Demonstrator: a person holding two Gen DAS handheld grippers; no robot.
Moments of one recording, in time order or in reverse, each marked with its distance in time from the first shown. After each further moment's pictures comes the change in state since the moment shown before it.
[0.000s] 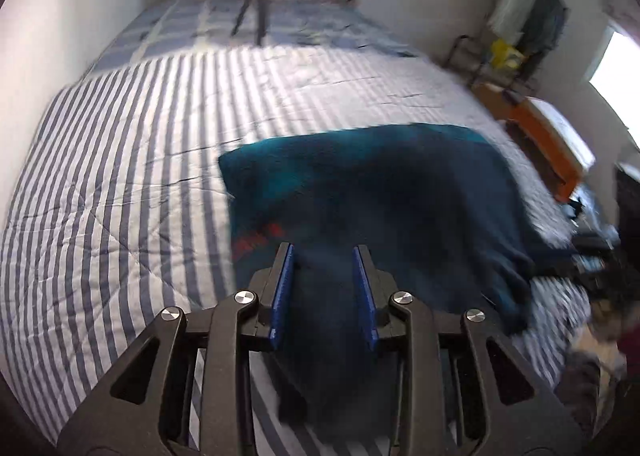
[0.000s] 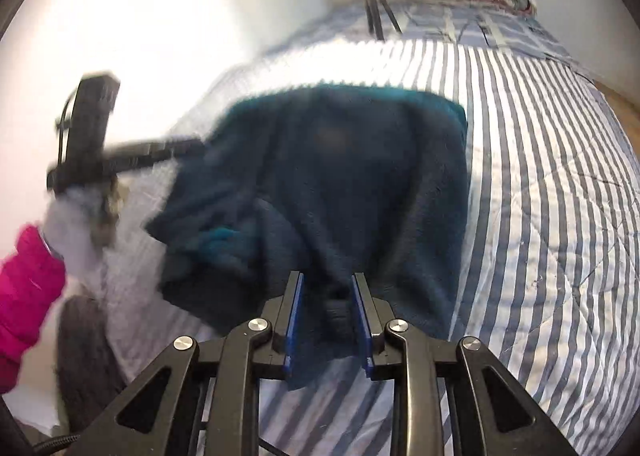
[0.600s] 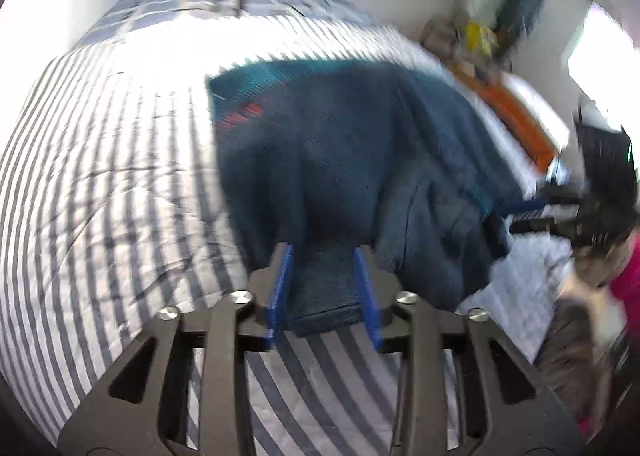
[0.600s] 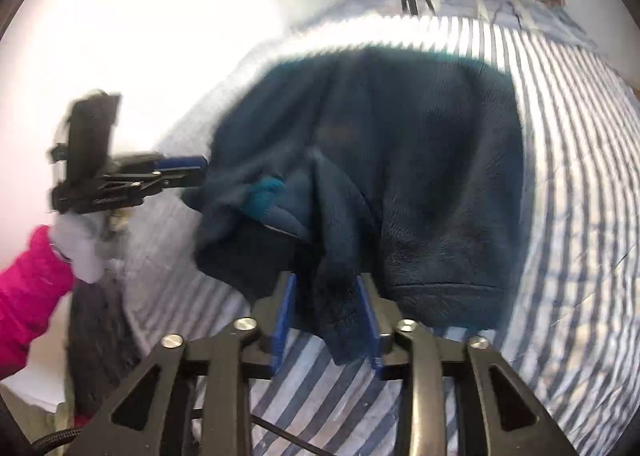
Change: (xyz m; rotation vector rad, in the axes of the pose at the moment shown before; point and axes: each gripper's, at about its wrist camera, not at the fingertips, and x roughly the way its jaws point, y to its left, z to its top) left arm -0.019 0.018 -0.050 -0.068 0.028 -0.082; right arm 0.006 0.001 -0.017 -0.033 0.015 0.078
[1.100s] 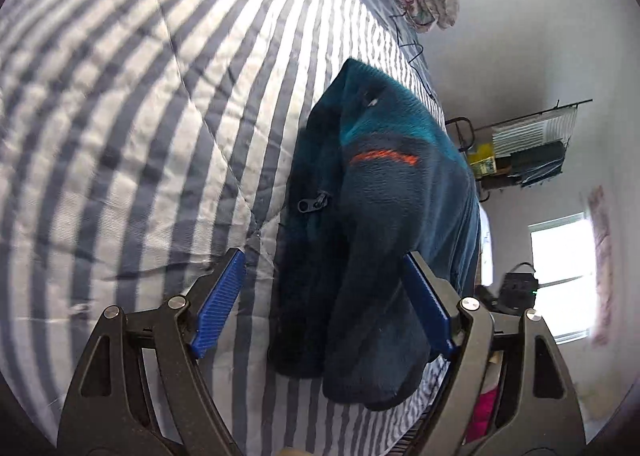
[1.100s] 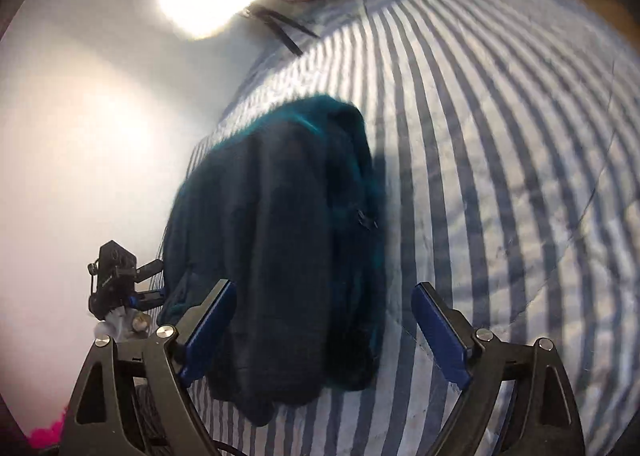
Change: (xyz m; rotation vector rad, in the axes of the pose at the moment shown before) left arm 0.057 0.108 0.008 -0.617 0.069 -0.274; right arm 0.021 -0.131 -0.013 0.472 -0.074 0.109
